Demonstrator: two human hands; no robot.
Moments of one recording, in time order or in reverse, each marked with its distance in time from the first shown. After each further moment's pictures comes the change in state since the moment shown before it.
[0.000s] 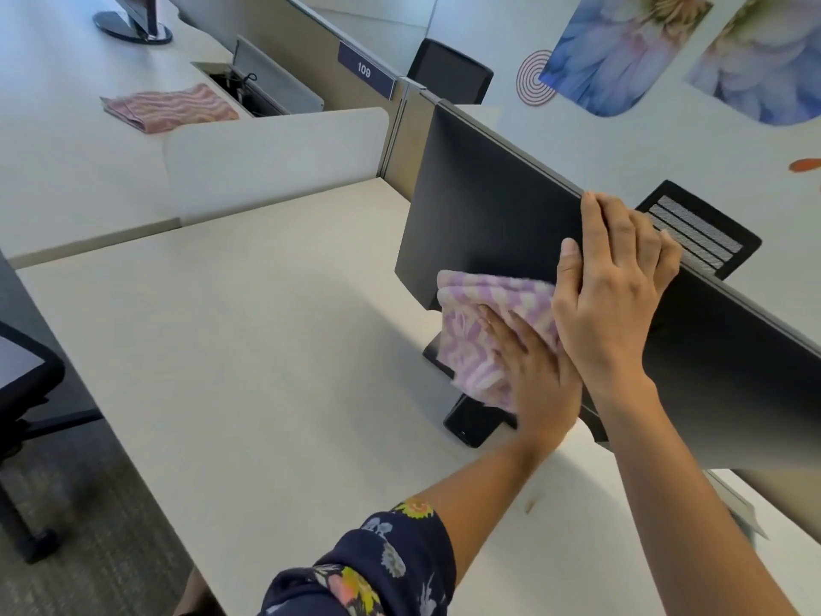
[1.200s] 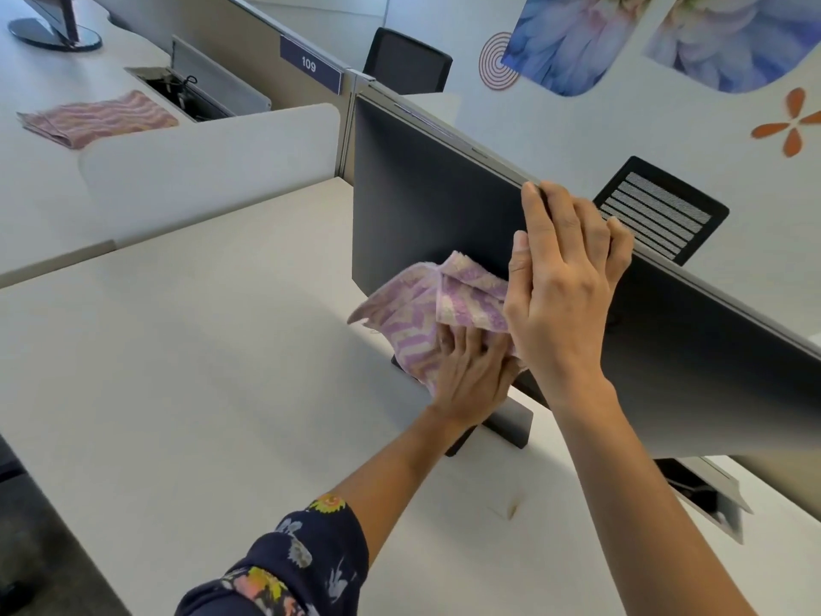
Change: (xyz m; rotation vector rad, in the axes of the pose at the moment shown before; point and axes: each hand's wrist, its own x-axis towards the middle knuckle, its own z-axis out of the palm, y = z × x) left_hand 0.048 -0.062 -0.003 0.400 0.117 0.673; right_hand 0.000 0.000 0.004 0.065 0.041 0.006
